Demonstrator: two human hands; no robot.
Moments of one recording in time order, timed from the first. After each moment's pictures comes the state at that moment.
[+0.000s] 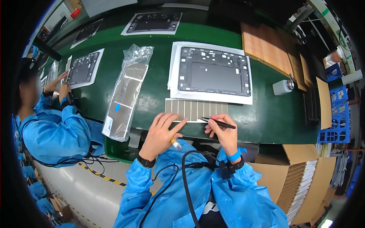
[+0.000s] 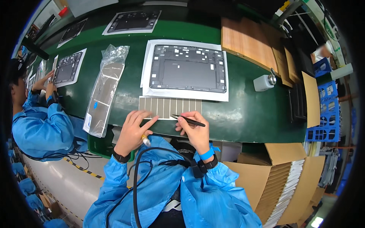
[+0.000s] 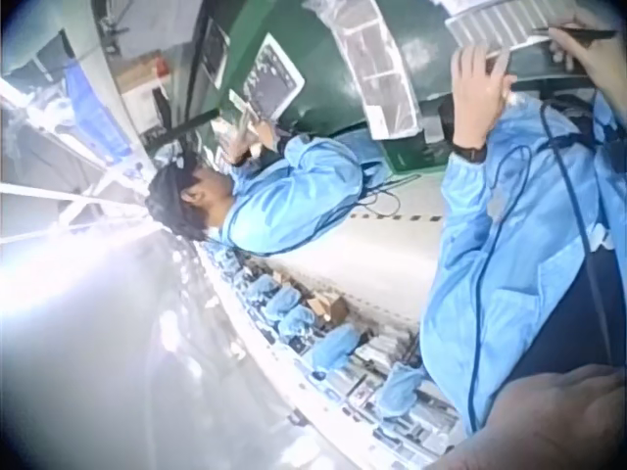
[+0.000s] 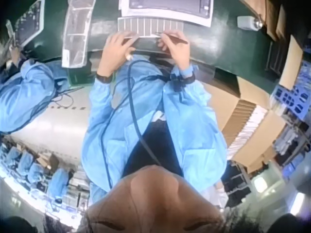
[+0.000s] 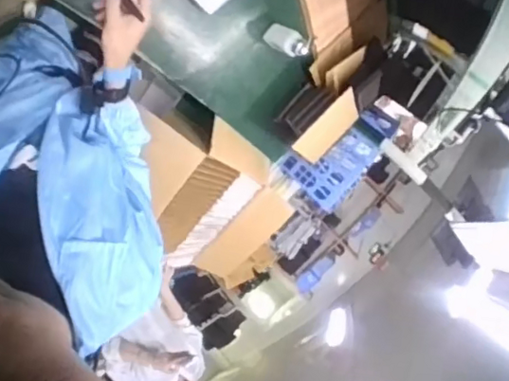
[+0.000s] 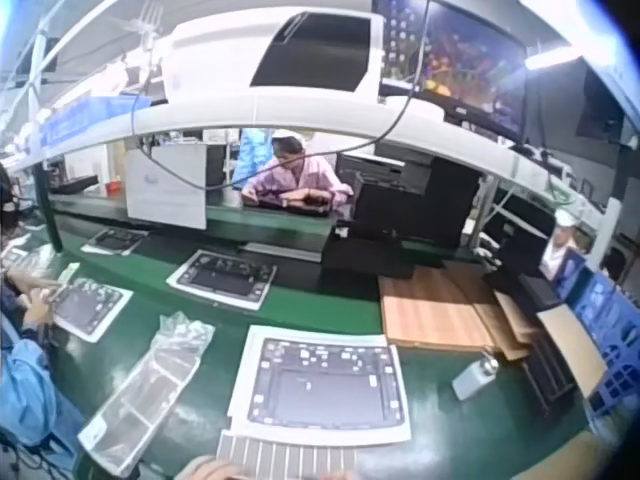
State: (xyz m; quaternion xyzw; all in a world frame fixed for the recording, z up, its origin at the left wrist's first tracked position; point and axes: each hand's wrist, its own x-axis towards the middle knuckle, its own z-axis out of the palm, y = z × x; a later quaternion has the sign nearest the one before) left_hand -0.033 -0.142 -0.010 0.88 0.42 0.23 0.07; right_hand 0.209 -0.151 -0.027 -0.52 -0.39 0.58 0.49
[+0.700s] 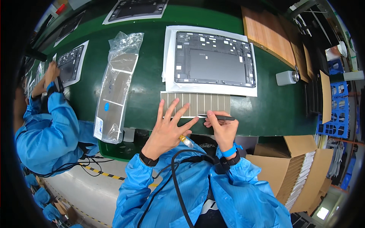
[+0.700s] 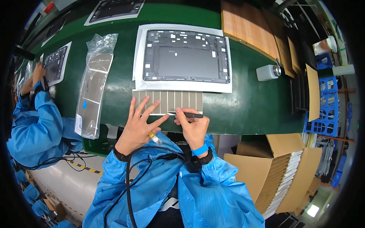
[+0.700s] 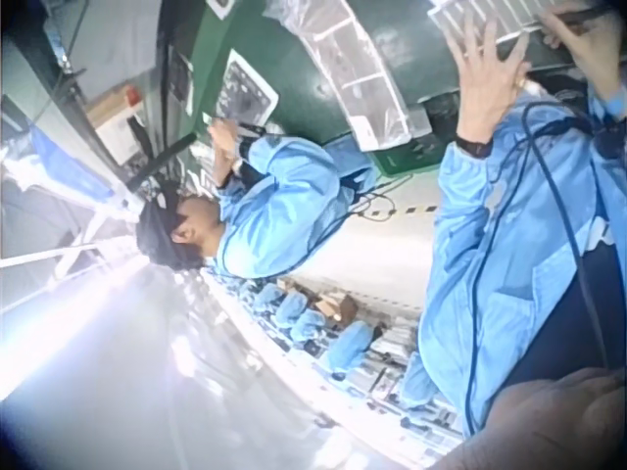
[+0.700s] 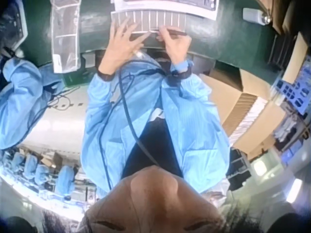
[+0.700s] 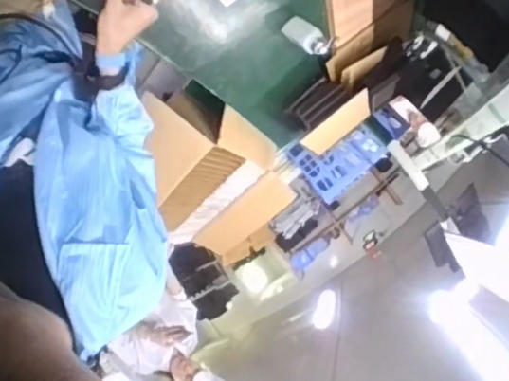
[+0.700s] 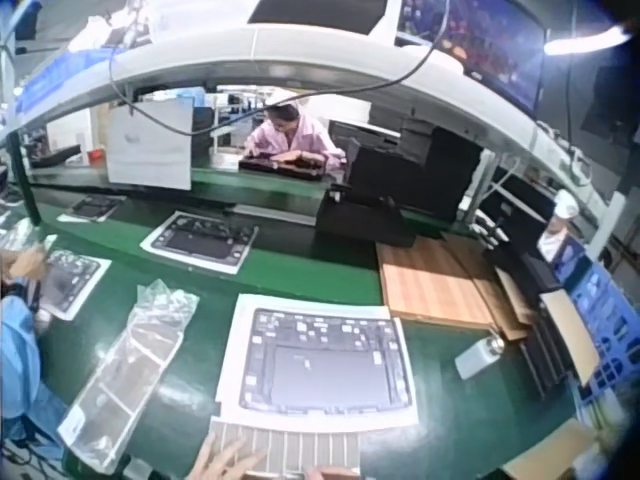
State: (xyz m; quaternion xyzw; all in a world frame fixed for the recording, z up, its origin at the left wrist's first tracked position) left_hand -0.017 -0.133 -0.032 0.89 0.40 0.16 0.16; right_hand 0.183 -0.149 -0.042 -0.61 -0.37 0.46 0.53
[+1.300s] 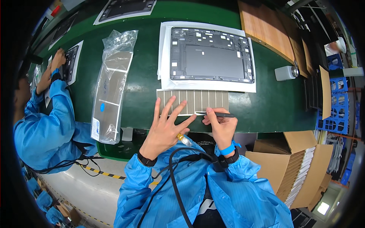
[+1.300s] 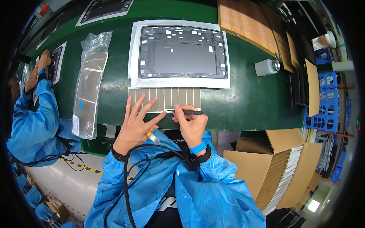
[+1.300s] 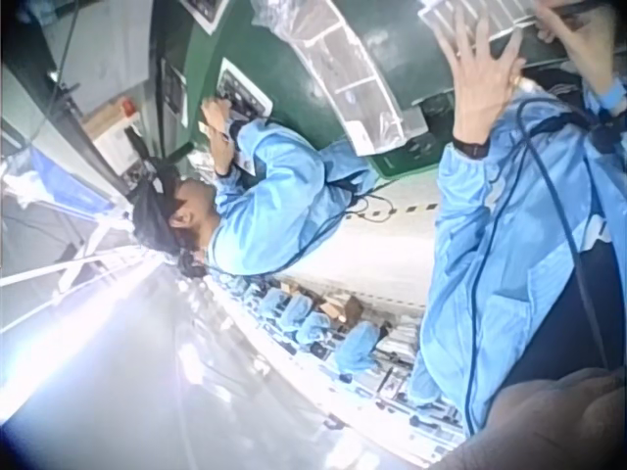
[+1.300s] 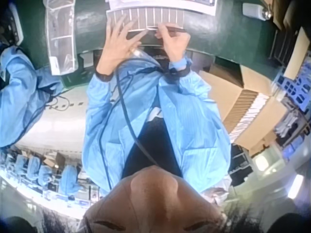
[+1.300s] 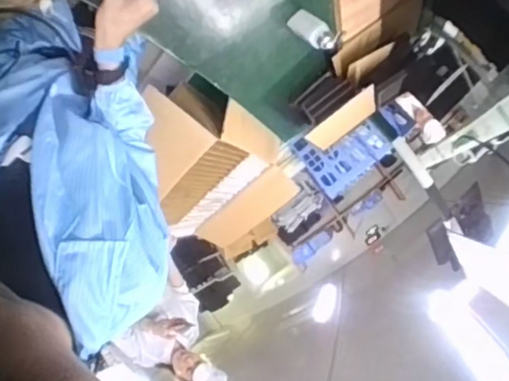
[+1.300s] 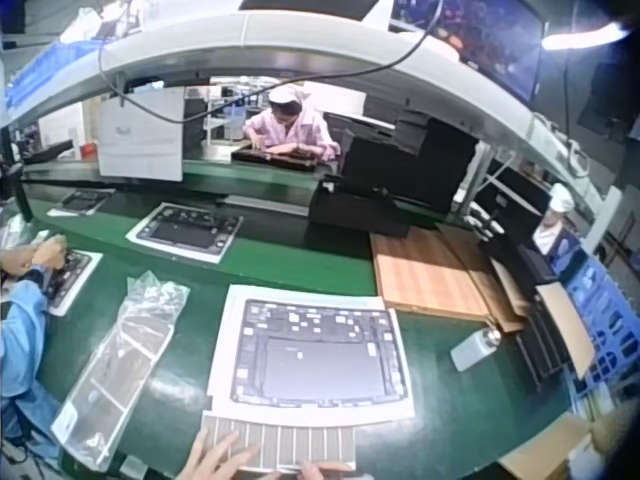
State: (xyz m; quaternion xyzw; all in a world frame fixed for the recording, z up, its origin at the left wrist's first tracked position) left_hand -0.016 -0.132 -0.033 0.88 0.41 0.15 0.16; right_hand 0.183 -0.151 -0.048 -0.62 -0.39 0.43 0.53
